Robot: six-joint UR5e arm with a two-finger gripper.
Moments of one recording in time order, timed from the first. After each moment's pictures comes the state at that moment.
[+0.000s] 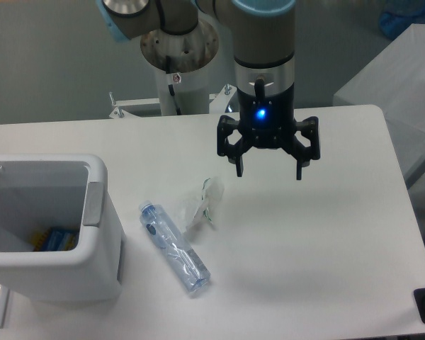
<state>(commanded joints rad) 2.49 -1.75 -1.41 -1.20 1.52 0.68</state>
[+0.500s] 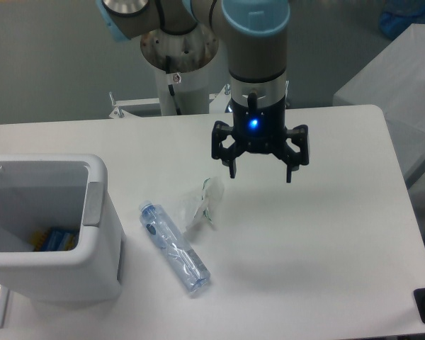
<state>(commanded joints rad) 2.48 -1.74 -1.52 -1.16 1.52 0.67</state>
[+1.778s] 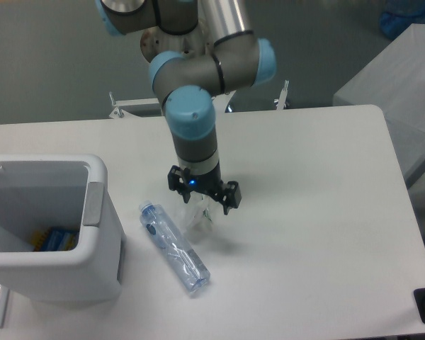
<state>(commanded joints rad) 2.31 -1.90 -1.90 -0.78 1.65 0.74</state>
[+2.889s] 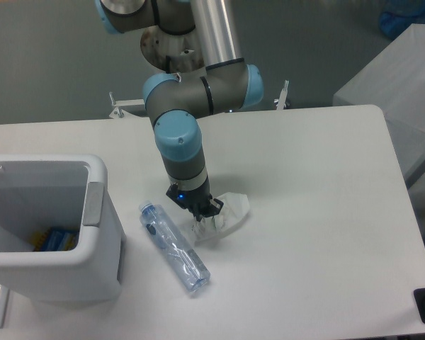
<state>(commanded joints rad) 2.31 -1.91 -1.88 -0.78 1.63 0.75</state>
